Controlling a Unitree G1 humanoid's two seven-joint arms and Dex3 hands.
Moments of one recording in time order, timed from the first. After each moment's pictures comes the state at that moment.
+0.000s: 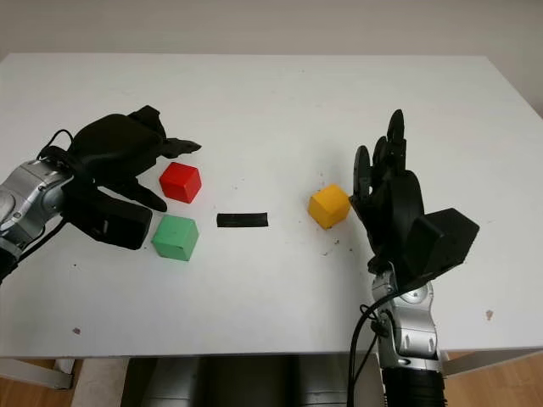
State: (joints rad) left arm -0.81 0.77 -0.35 0.50 0.92 -0.34 -0.15; right arm -0.23 -0.11 -0.15 0.03 0.17 -0.04 0.07
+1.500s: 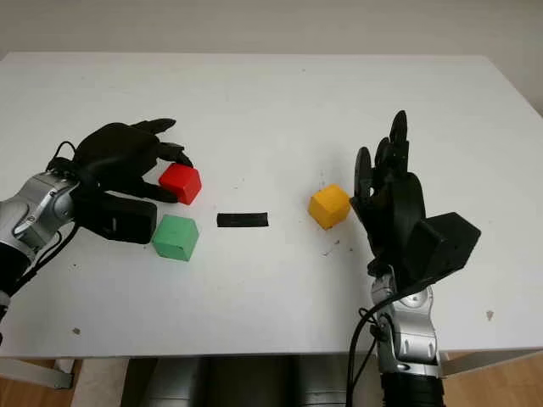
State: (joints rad) left arm -0.82 0.72 -0.37 0.67 0.83 -0.38 -0.03; right arm -0.21 -0.10 -0.15 0.00 0.16 -0.04 0.06
